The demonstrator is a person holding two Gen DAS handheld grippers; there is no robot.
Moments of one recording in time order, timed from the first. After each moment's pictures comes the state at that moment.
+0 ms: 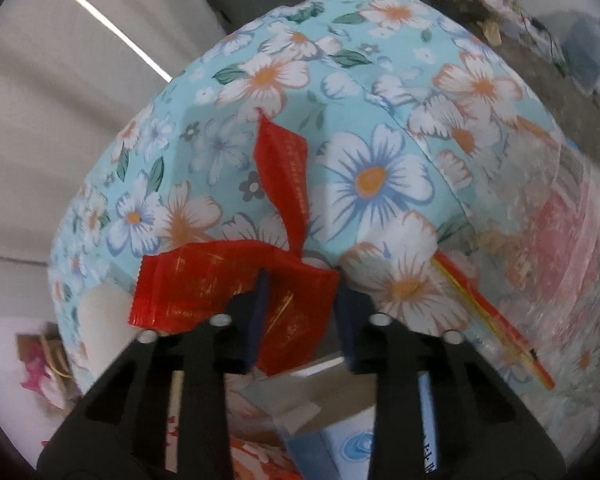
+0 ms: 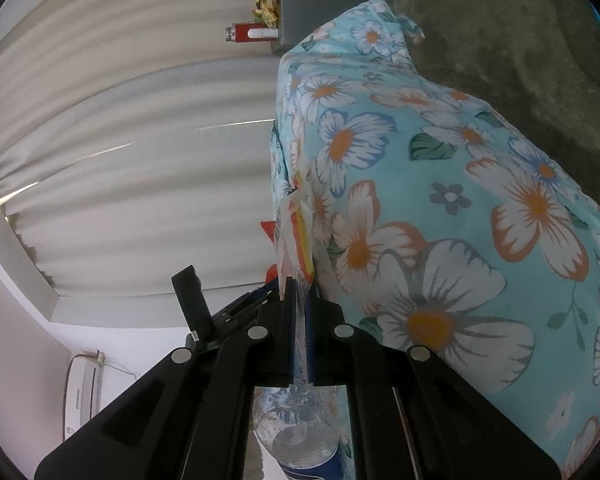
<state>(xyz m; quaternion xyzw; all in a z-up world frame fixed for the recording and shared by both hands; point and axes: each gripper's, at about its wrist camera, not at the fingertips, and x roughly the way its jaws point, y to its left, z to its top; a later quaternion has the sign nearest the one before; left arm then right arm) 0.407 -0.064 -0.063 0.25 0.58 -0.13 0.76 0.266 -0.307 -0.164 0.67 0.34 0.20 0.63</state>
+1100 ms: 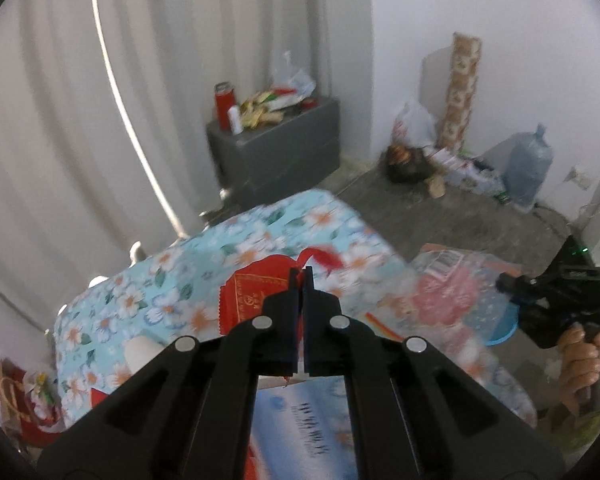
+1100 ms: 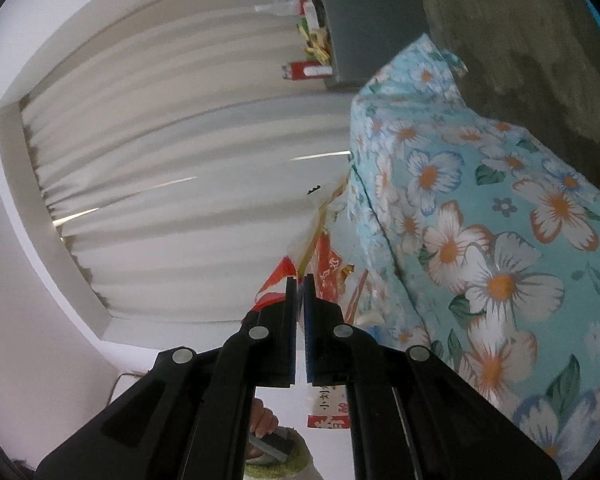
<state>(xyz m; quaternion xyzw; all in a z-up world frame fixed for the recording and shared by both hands) 0.296 -0.075 0.102 0.14 0.34 -0.23 0.90 0.217 -0.334 -0.112 0.72 0.22 0.21 0.62</state>
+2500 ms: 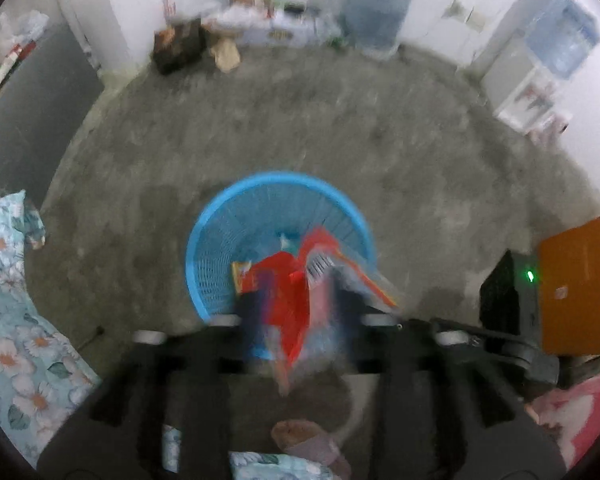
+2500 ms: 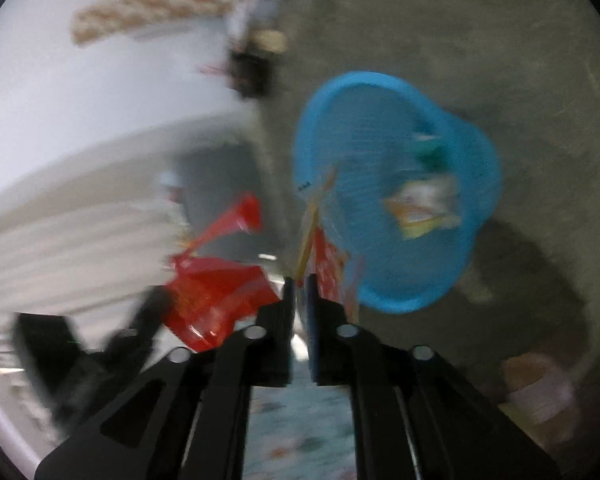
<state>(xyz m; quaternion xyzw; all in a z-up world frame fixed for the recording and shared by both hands) 0.220 -0.530 -0.178 0.29 0.52 -0.42 0.68 0.054 -0.560 -0.351 0.75 0.25 -0.16 0.58</state>
